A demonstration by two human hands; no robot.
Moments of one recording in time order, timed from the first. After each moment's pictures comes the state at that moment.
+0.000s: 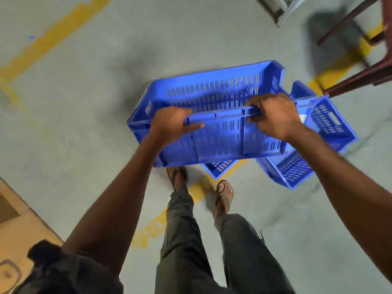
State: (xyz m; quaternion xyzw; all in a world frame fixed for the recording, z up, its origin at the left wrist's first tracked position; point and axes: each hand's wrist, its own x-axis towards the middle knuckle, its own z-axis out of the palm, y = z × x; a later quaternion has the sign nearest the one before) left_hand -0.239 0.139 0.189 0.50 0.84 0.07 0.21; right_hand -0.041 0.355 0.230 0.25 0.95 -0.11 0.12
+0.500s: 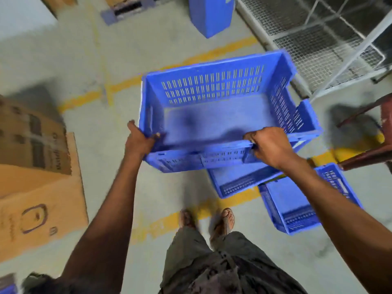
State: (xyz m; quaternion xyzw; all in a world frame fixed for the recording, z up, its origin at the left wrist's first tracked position) left_hand -0.137 -0.078 0.390 -0.03 0.96 0.28 0.09; right_hand 0.037 0.260 0.407 0.00 1.00 -0.04 0.01
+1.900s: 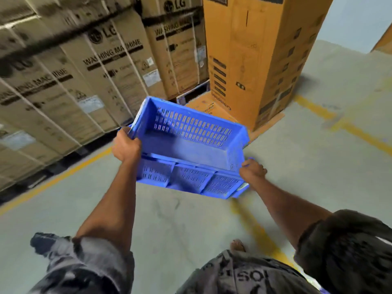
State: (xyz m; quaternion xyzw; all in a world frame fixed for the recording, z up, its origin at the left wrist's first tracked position) left_hand 0.406 -0.691 0.489 -0.68 0.66 0.18 -0.26; right_hand 0.140 -0.441 0.355 -0.15 0.92 -0.24 0.27
